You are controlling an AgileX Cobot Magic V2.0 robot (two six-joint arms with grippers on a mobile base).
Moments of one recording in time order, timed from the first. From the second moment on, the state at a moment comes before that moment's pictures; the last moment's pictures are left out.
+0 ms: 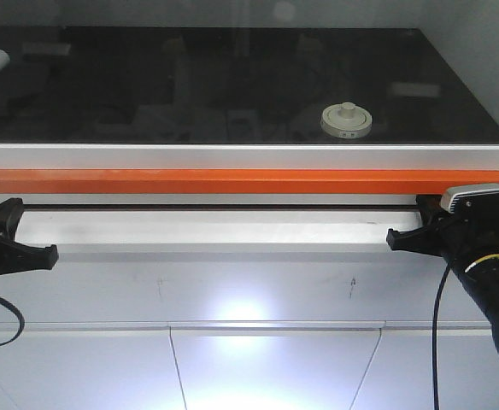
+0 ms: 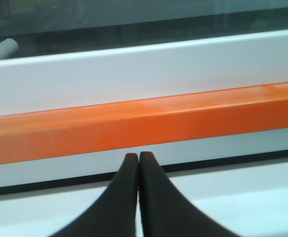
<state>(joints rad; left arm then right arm) -0.02 1.46 -0.37 0.06 -0.84 0.04 0.02 1.80 -0.49 -0.13 -1.11 0.02</state>
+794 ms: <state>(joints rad) -0.02 1.74 -0.50 0.06 -1.01 0.04 0.02 1.80 -0.49 -0.13 -1.11 0.02</state>
